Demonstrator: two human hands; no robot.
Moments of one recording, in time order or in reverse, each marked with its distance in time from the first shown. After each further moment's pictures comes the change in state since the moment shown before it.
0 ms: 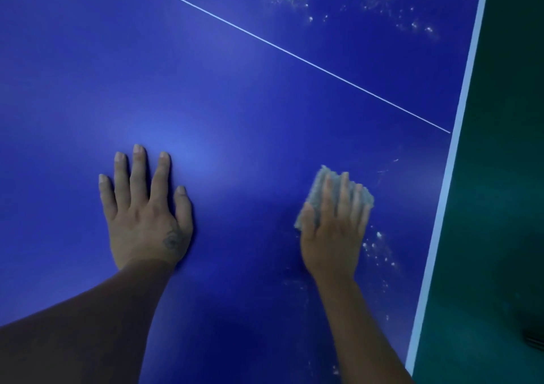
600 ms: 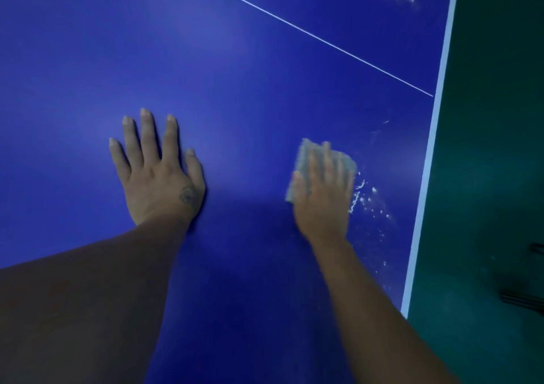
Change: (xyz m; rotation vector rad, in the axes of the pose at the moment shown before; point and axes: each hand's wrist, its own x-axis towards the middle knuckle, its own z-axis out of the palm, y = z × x) left_hand -0.001 -0.007 0.005 0.023 0.007 0.028; right_hand -0.025 -0.020 0.000 -0.016 -0.013 -0.002
